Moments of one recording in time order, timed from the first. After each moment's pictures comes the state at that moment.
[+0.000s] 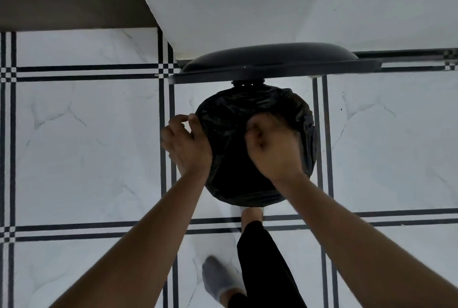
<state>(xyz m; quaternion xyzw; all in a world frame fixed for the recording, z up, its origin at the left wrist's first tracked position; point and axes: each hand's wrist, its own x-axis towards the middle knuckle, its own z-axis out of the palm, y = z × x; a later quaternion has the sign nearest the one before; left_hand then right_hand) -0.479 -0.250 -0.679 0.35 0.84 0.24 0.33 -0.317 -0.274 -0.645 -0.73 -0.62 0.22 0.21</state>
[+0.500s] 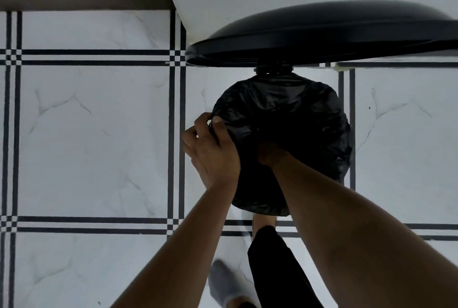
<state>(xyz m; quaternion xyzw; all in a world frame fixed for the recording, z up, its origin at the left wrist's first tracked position) -0.465 -0.275 -0.699 0.36 0.84 0.27 0.32 -0.352 -0.251 -0.779 -0.65 -0.49 0.47 -0.33</state>
